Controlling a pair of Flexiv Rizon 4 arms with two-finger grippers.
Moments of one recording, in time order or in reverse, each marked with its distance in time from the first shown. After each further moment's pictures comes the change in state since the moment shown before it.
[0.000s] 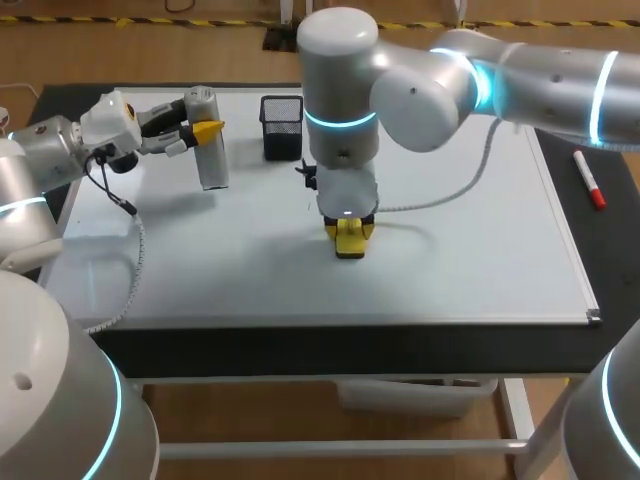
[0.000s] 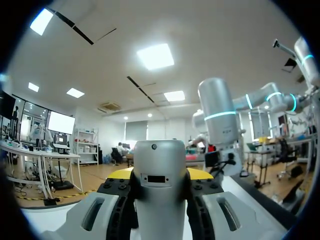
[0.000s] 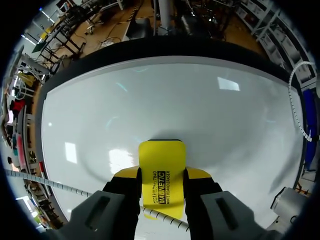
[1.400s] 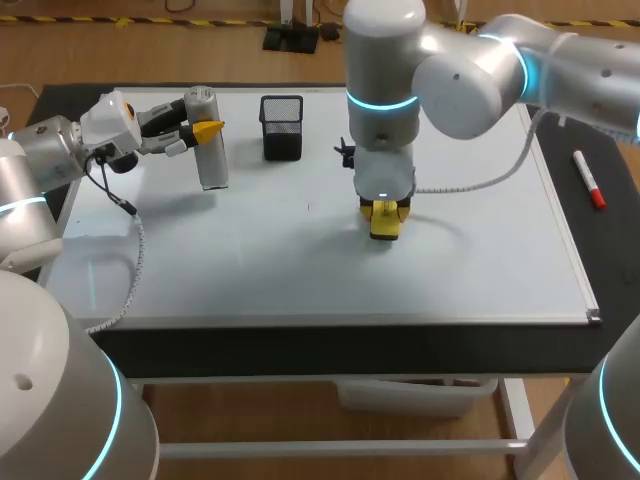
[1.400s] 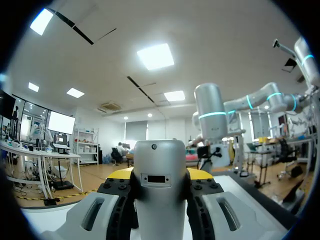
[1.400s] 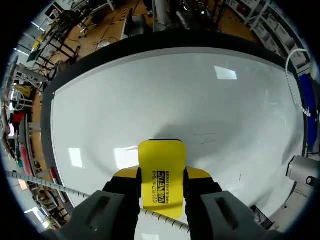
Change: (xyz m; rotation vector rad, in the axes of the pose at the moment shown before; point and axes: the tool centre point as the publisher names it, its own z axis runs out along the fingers) left arm 0.000 0.000 0.000 0.000 0.000 0.000; right arm 0.057 -0.027 -0.018 0.042 -0.003 0.089
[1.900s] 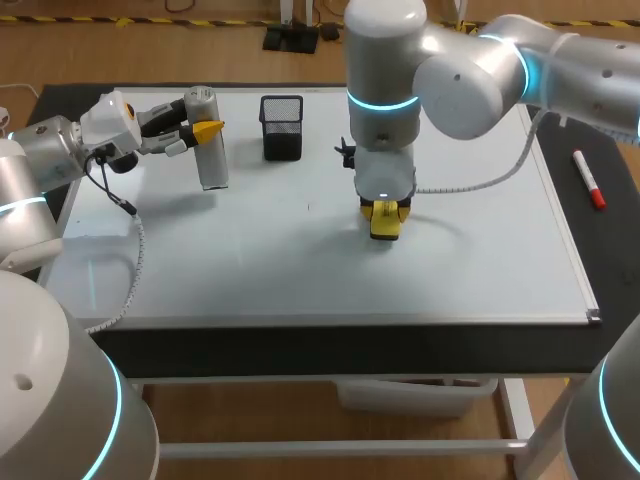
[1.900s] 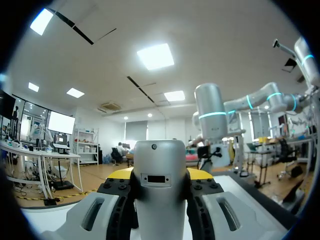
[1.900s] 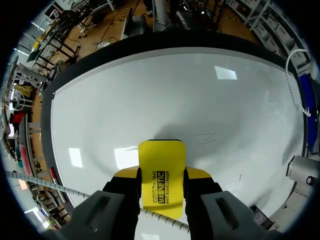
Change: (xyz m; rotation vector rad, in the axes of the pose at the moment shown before) left arm 0.000 0.000 0.000 0.000 0.000 0.000; right arm 0.000 -0.002 0.000 0.005 -0.001 0.002
